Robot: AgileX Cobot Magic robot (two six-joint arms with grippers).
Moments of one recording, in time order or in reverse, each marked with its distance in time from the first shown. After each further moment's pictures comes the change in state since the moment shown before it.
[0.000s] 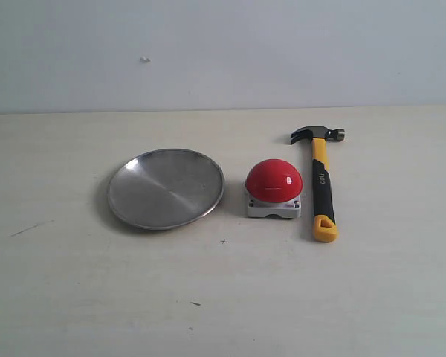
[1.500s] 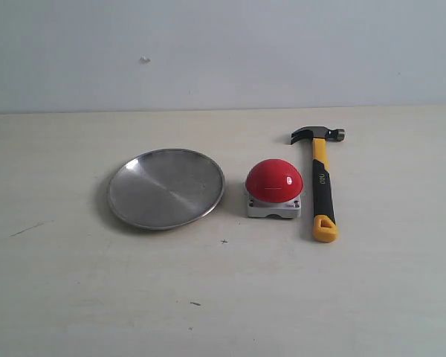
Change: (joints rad) left arm 0.000 0.000 0.002 0.002 0.144 0.240; right arm 0.000 0.000 0.000 0.000 0.000 0.000
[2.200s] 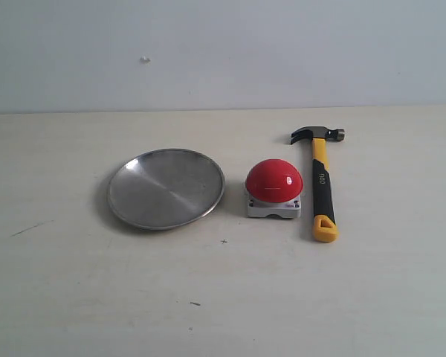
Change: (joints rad) left arm 0.000 0.000 0.000 0.000 0.000 0.001; right arm 0.000 0.000 0.000 -0.004 -0.258 -0.093
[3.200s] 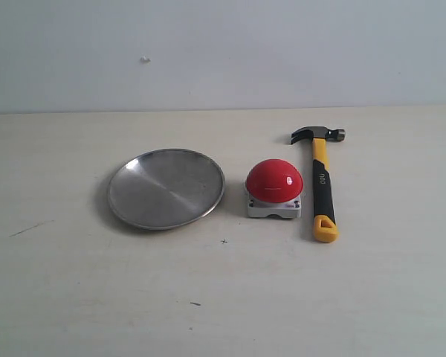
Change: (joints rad) left arm 0.000 0.000 0.000 0.000 0.000 0.000; right arm 0.000 0.000 0.000 0.059 -0.192 0.442
